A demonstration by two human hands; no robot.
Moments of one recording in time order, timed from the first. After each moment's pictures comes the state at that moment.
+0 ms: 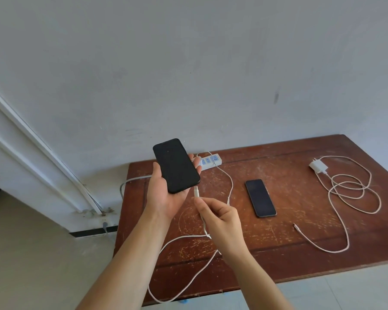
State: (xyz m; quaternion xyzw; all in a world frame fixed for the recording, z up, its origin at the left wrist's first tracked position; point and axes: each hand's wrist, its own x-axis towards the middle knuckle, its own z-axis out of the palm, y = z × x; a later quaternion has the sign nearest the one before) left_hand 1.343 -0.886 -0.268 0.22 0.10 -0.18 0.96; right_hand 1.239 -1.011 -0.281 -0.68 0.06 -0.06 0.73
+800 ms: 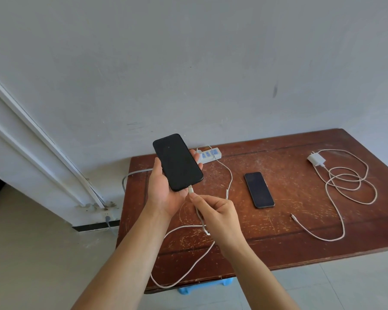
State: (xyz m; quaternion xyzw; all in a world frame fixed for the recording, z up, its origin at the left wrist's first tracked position) left_hand 1.318 -0.882 -0.269 0.27 0.07 -0.18 0.94; right_hand 1.218 -1.005 -0.268 -0.68 0.07 -0.01 0.73
